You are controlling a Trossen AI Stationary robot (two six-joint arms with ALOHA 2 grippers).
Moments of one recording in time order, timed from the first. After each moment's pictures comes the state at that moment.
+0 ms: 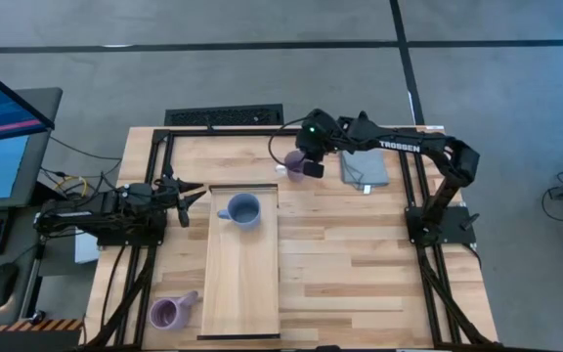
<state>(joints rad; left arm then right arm) 0.04 0.05 0.19 -0.39 -0.39 -0.04 -0.43 1.72 1.37 -0.60 0.08 -0.40</state>
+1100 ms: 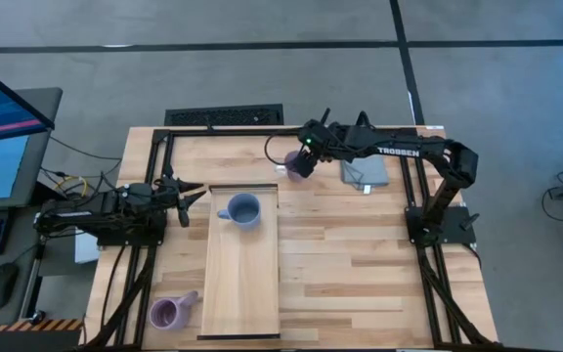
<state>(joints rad) 0.04 0.05 0.19 -0.39 -0.39 -0.04 -0.36 1.72 1.37 -0.66 0.29 0.24</state>
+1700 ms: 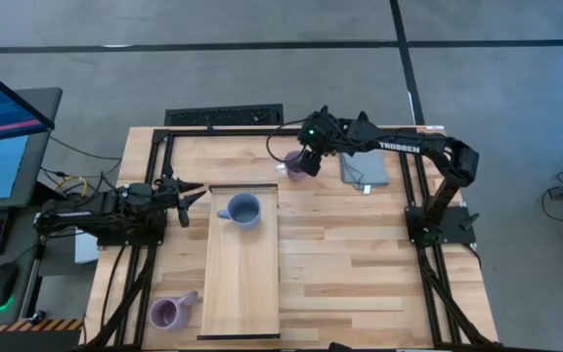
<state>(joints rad) 0.04 0.05 0.19 -0.39 -0.38 -0.04 -0.43 1.72 1.37 -0.64 0.17 -0.11</state>
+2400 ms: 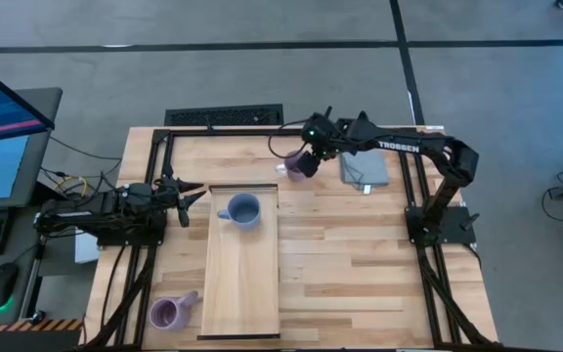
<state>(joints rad) 0.04 0.05 0.19 -0.39 -0.38 -0.04 -0.43 1.72 1.36 -0.71 0.09 0.20</state>
